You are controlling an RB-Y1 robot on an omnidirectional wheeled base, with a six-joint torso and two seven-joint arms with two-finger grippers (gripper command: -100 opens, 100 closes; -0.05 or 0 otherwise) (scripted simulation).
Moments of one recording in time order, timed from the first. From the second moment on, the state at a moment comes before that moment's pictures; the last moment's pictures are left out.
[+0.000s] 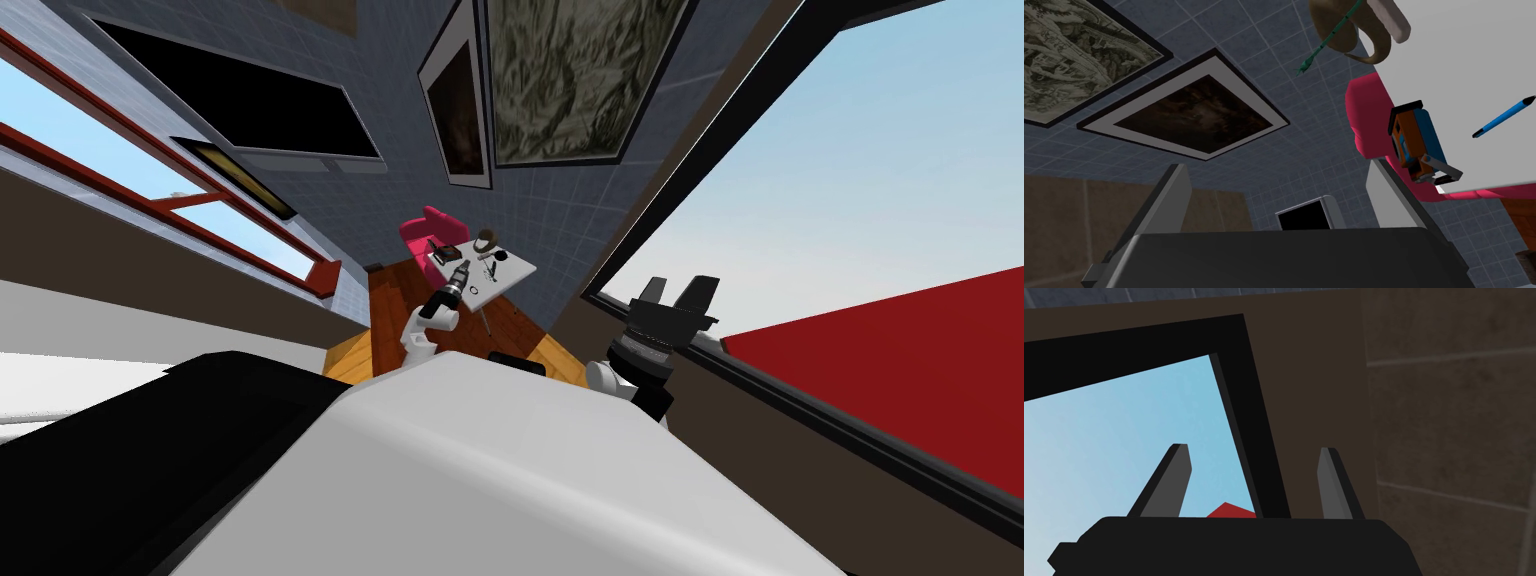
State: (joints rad) left arm 0.27 0.18 0.11 -2.20 0.04 0.39 -0.28; right arm 0.50 0.01 0.05 -2.31 -0.08 -0.62 0.16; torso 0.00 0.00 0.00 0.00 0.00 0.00
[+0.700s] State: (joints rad) left arm 0.24 0.23 0.15 -2.15 0.06 0.59 -0.34; right arm 0.50 0.01 0.05 -2.31 -0.08 -0.62 0.16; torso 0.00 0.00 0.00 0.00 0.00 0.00
